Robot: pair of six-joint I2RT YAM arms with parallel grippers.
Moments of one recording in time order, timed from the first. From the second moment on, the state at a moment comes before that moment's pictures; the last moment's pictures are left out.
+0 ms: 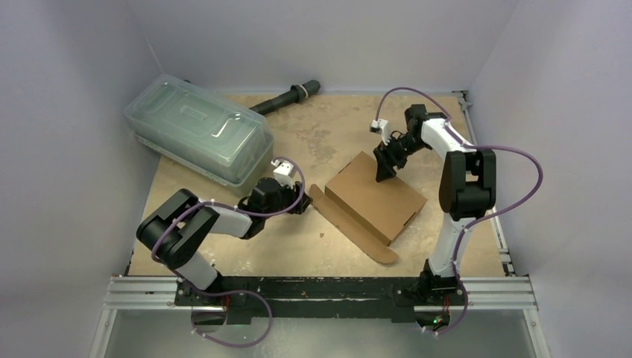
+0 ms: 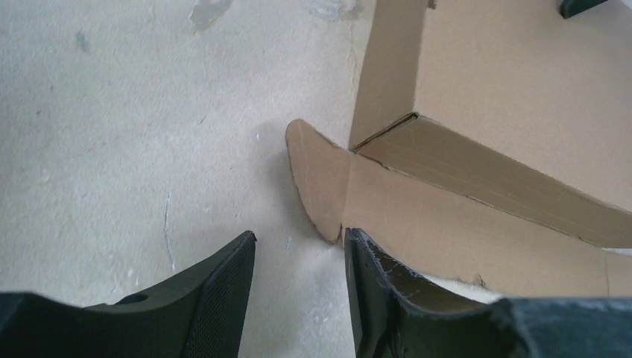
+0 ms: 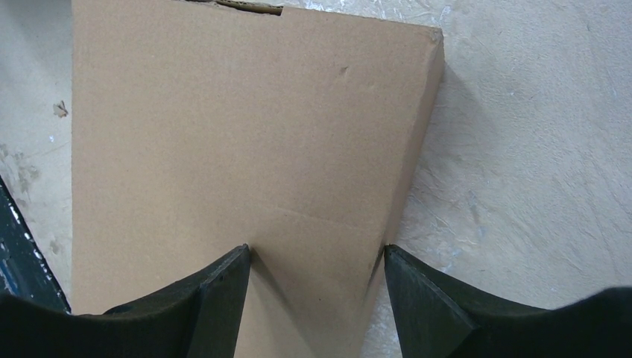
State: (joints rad) left arm -0.64 1.59 0.44 0.71 0.08 -0.40; right arm 0.07 1.98 1.51 -0.99 -0.65 -0.82
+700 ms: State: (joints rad) left arm -0.64 1.78 0.45 1.01 0.19 -0.40; right arm 0.08 1.98 1.51 -0.99 -0.65 -0.84
